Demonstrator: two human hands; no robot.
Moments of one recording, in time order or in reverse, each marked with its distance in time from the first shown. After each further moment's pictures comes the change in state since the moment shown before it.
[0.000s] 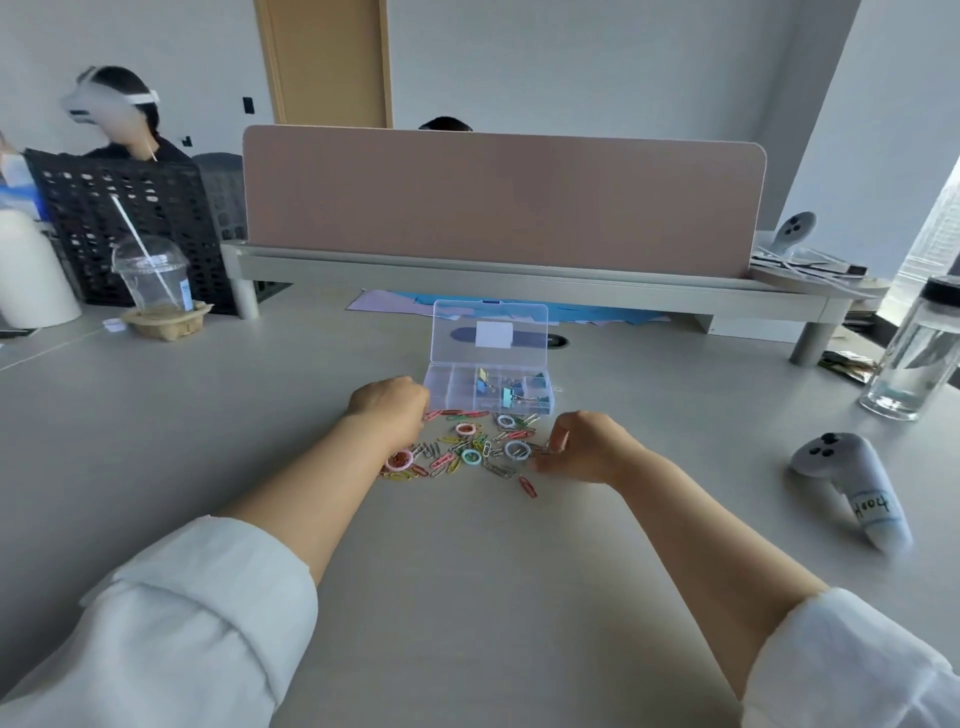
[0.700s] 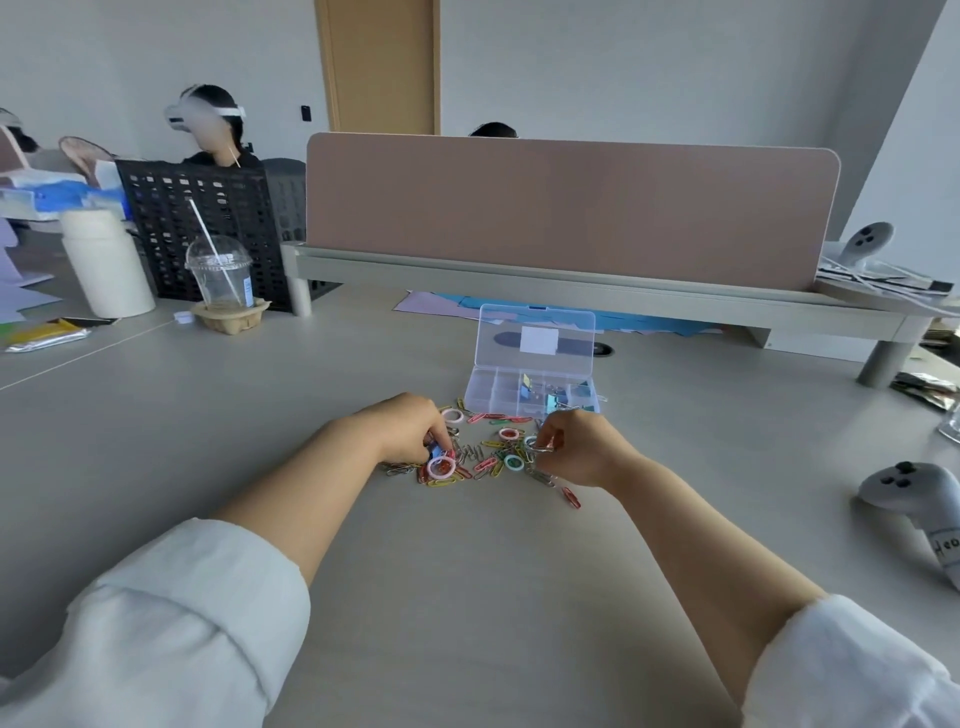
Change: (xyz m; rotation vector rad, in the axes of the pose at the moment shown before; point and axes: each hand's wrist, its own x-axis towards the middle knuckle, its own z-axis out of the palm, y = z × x) left_hand -0.022 -0.039 0.000 -0.221 -0.187 0.148; right_hand 0.014 -0.039 0.017 0.111 0.054 -0.178
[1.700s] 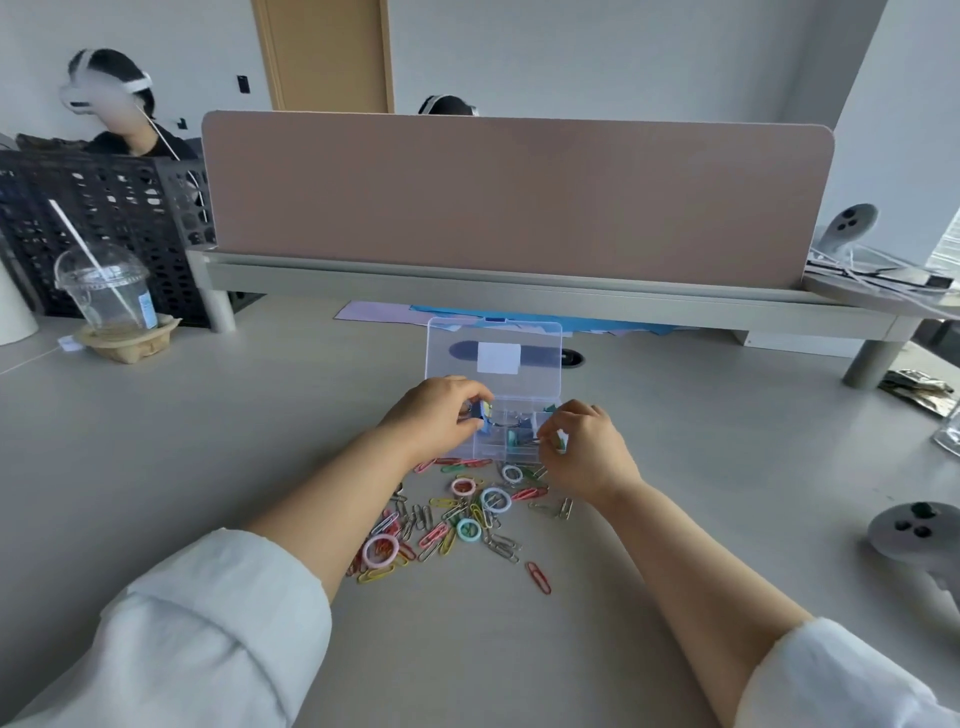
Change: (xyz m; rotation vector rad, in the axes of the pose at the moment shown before) left_hand 0.107 0.046 -0.007 -0.320 0.308 0.125; right_hand 0.061 0.058 -0.005 0.035 0.324 -0.018
